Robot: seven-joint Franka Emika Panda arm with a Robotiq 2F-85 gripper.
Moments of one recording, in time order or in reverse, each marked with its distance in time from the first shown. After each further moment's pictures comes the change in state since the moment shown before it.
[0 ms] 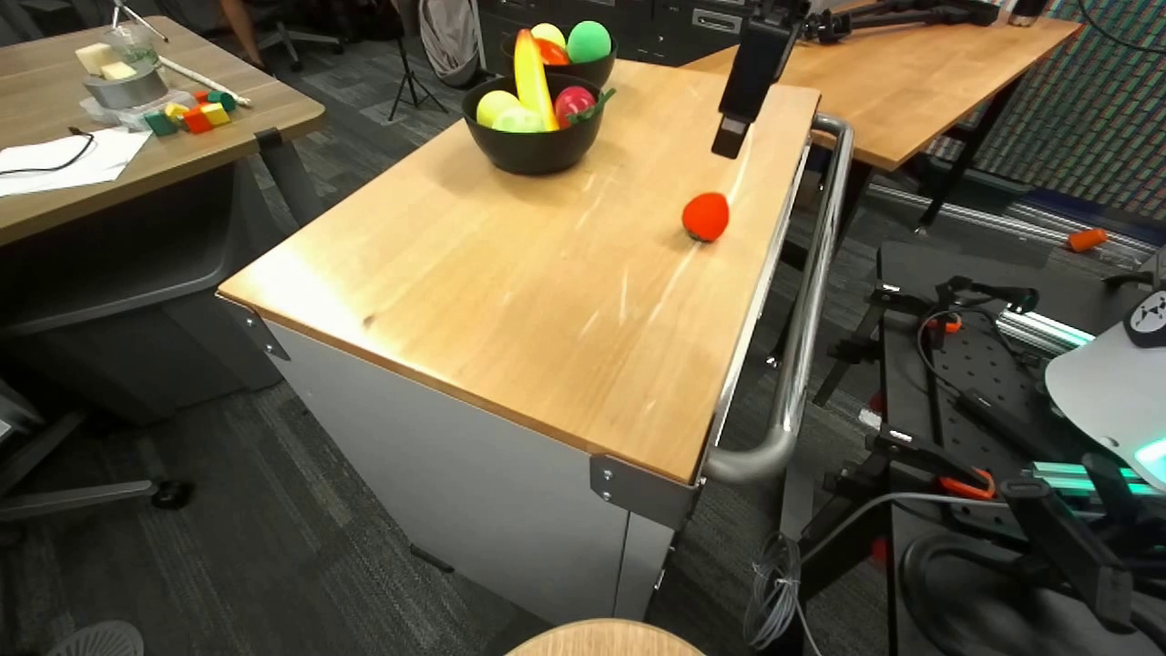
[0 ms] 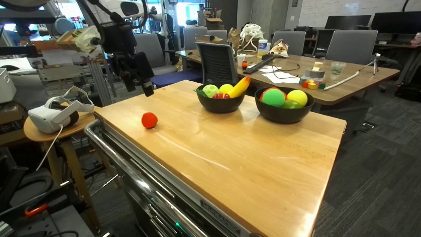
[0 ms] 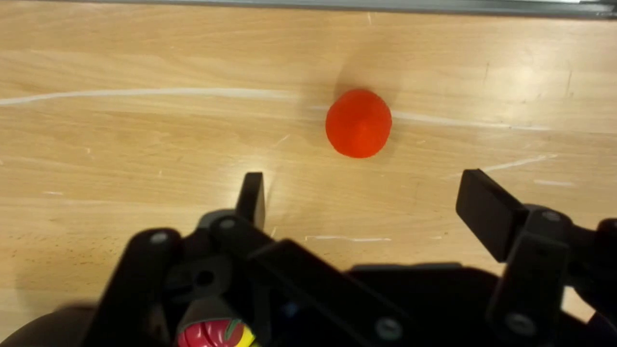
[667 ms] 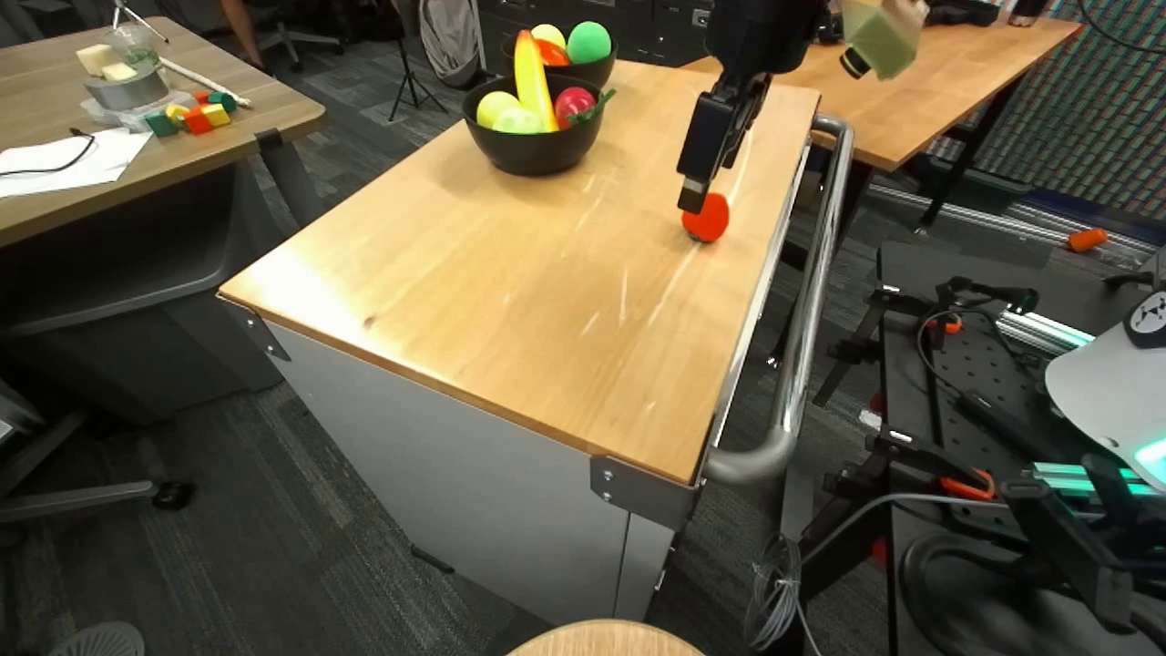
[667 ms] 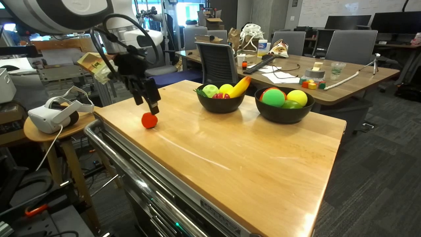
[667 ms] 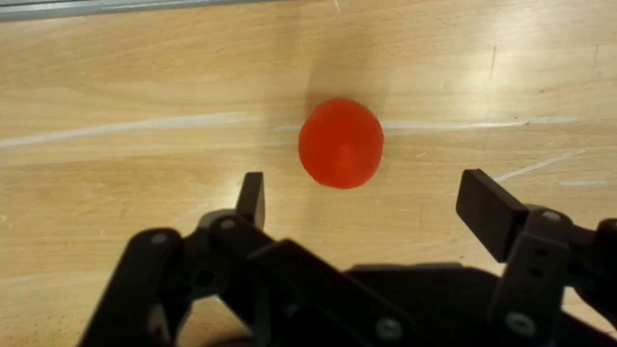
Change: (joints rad) arm -0.016 0.164 -0.003 0.001 0.115 0.148 -0.003
